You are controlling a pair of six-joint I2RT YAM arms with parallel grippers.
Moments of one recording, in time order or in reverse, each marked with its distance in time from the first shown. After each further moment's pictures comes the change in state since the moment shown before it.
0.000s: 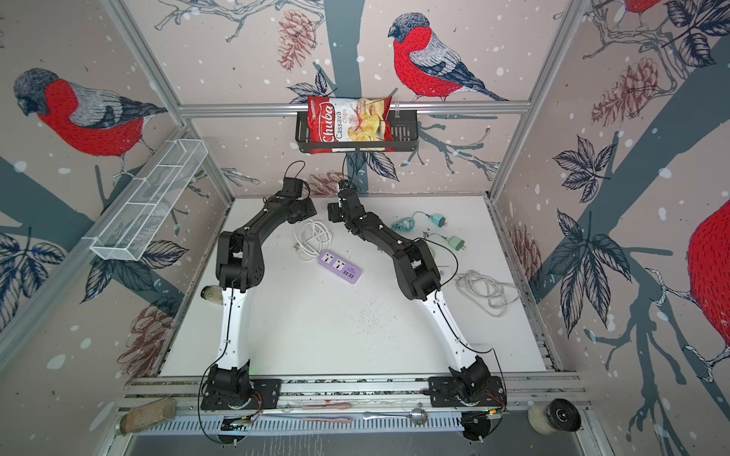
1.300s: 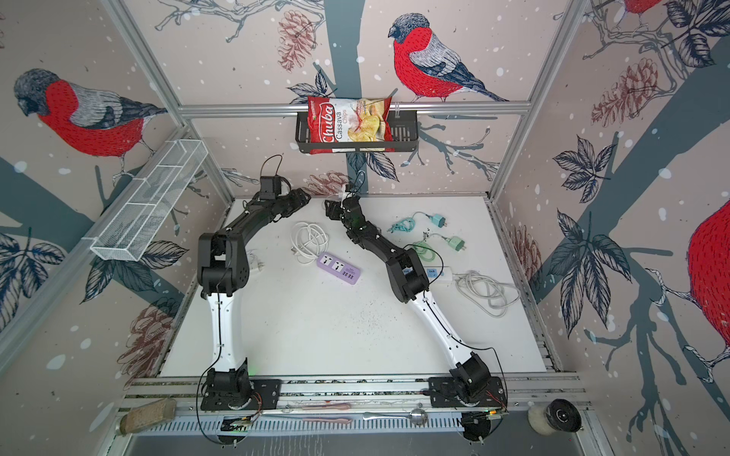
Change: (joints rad) left arm 0.092 -0.057 -0.087 0.284 0.302 -0.040; right arm -0.030 0.269 0.209 0.317 -0.077 0.253
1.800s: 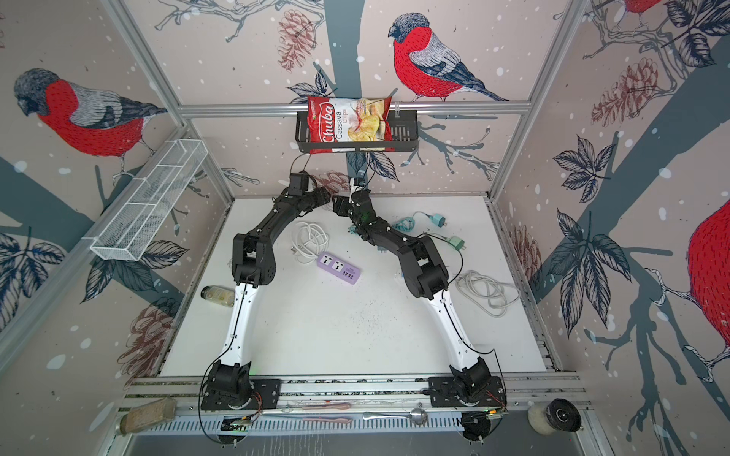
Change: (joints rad) left arm -0.123 0.281 0.406 -0.120 -0.151 0.092; right arm -0.034 -0.473 -0.653 0.147 0.000 -0.013
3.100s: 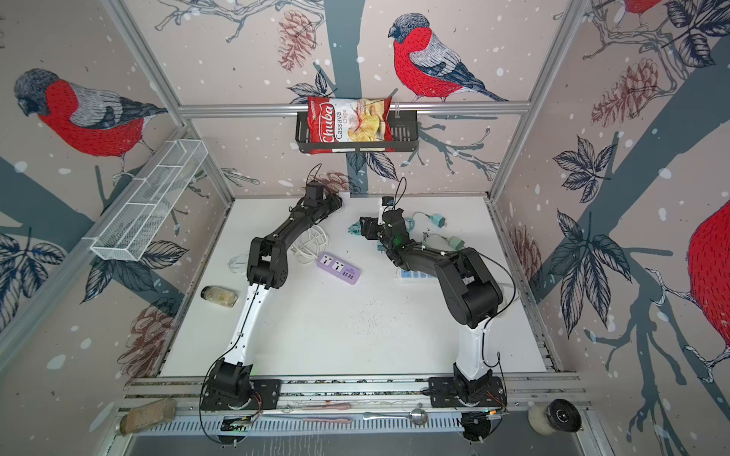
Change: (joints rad) left arm -0.063 0.141 0.079 0.105 -0.051 -0.212; right arm -0.042 -0.530 -0.728 0.091 0.014 -0.113
